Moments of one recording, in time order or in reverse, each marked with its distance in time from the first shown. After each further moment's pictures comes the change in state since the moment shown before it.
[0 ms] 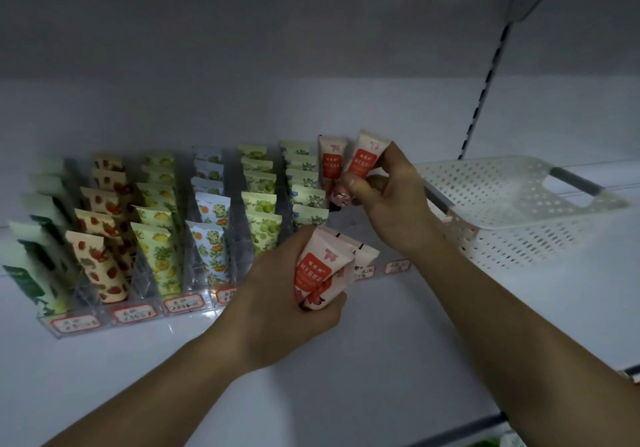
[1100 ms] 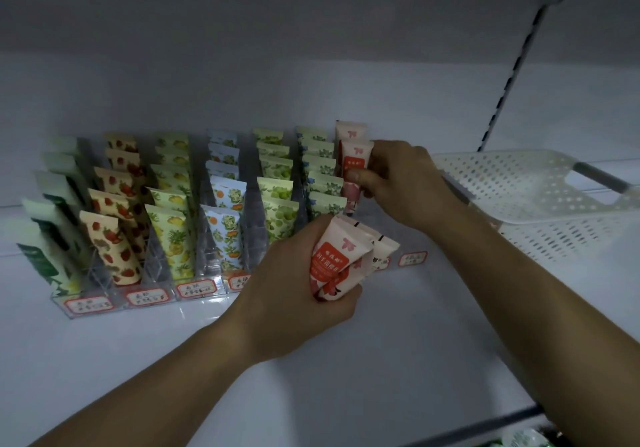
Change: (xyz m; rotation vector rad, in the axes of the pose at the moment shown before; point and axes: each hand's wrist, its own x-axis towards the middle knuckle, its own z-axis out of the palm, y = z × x) left_hand 0.001 -0.007 -0.002 0.008 -0.011 0.059; right_hand 0.025 -0.004 -0.004 -0.557 -0.275 -0.074
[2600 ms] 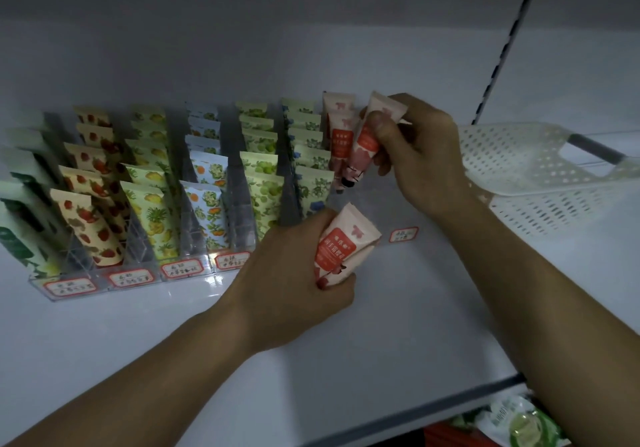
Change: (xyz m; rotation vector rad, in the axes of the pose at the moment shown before) left_hand -0.003 0.000 0.012 0.262 -0.043 -0.021; right_hand -0.026 0.003 -0.010 0.455 0.327 -0.106
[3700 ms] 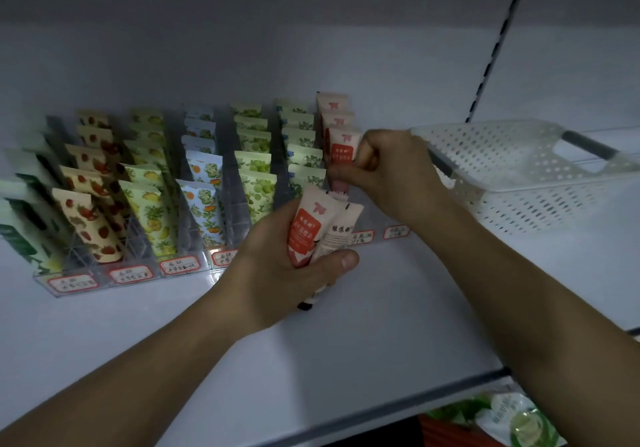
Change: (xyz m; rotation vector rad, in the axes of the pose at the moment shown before) left_hand -0.002 0.006 -0.003 -0.498 0.021 -0.118; right_hand -0.009 0.005 0.014 -0.289 -0.174 0.152
